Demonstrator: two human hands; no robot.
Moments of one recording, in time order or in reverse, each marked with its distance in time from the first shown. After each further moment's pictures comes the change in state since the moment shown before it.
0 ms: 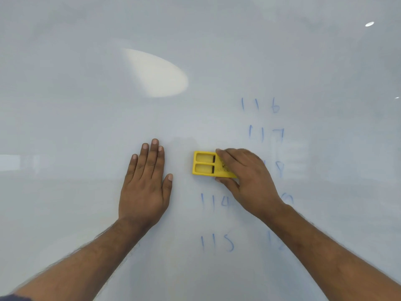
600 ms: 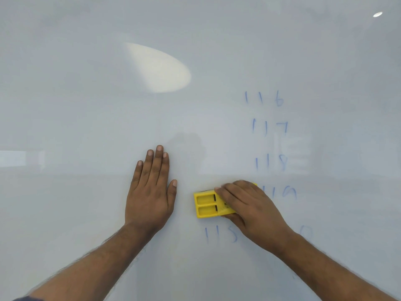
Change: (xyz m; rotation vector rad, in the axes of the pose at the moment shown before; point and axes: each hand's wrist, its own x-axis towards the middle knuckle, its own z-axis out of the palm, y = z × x) left_hand -0.028 0.003 0.003 0.013 0.003 0.002; right_hand -0.068 -0.018 0.010 -0.059 -0.143 -0.159
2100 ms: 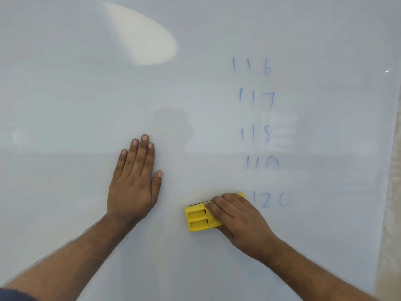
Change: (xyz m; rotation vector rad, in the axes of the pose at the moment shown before) left_hand -0.040 -0.001 0.003 -0.020 -0.057 0.050; right_hand -0.078 -0.033 0.025 0.002 -0.130 -0.028
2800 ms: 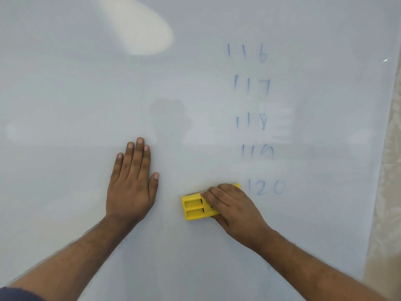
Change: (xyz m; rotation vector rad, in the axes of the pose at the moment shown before) left_hand -0.028 0.008 0.007 0.002 -0.002 -0.014; right_hand -0.006 -0.005 0.005 0.076 0.028 0.054
